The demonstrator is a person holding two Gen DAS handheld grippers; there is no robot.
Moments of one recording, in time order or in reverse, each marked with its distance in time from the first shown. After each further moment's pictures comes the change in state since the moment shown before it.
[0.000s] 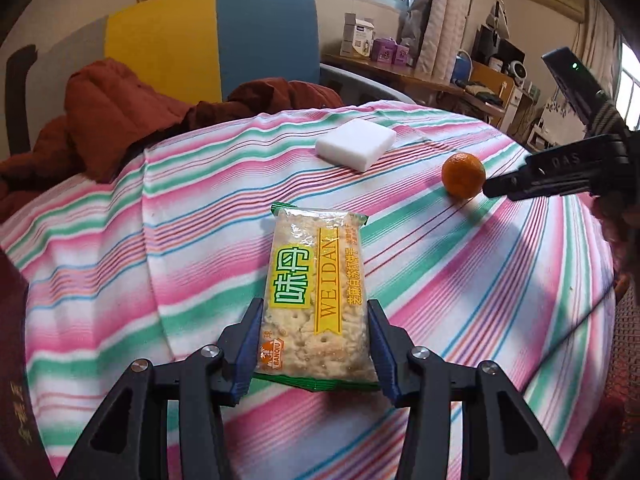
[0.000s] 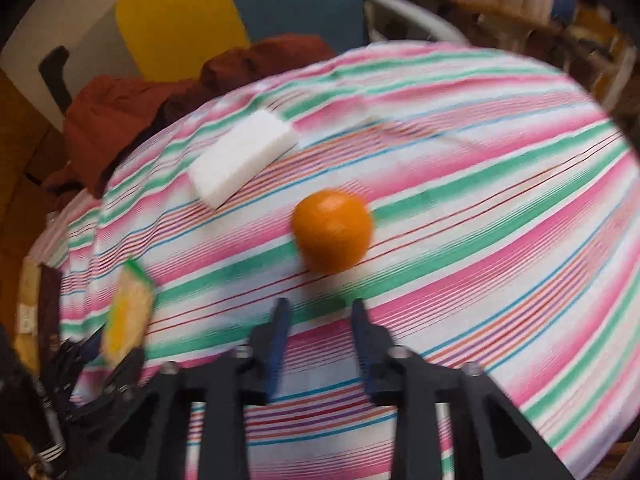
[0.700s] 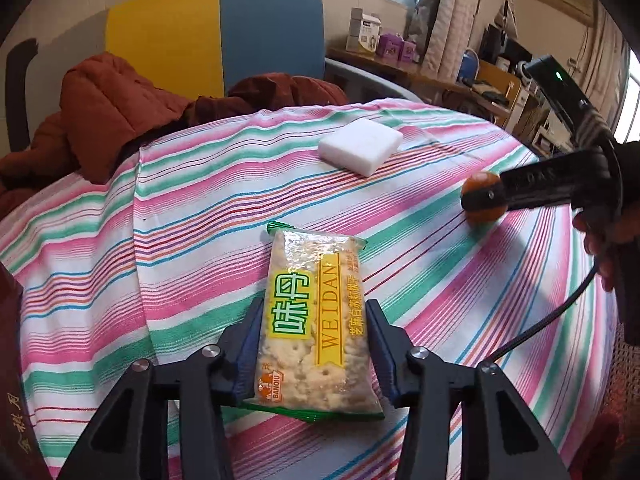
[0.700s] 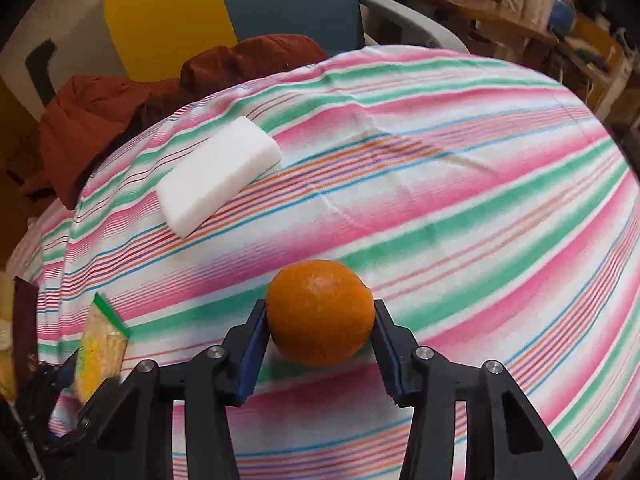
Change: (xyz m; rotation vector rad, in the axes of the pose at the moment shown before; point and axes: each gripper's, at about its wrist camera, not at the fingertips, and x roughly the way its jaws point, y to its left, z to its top) left arm 0.014 -0.004 0.014 -0.014 0.025 0.010; right arm 0.036 0.005 0.022 0.002 0.030 -0.003
